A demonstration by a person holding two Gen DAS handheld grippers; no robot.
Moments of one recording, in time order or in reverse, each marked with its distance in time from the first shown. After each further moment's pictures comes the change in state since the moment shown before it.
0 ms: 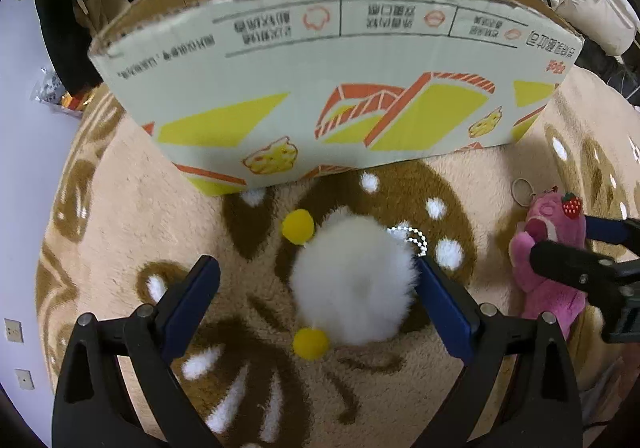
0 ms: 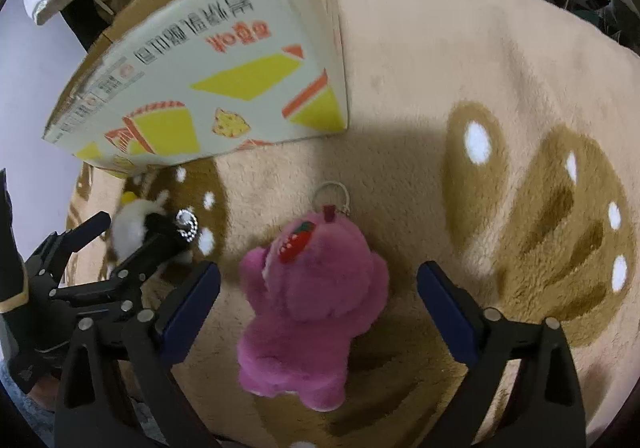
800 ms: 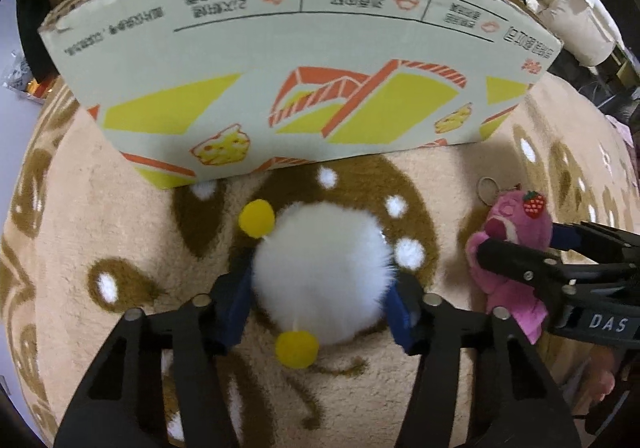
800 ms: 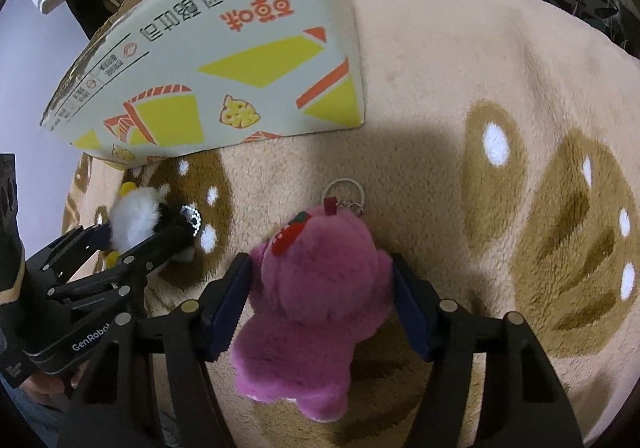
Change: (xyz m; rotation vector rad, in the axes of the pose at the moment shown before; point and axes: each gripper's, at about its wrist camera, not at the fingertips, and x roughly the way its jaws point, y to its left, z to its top) left arm 0.022 0.003 0.001 -0.020 0.017 -0.164; right arm 0.015 0.020 -0.004 -0.040 -0.014 -0.006
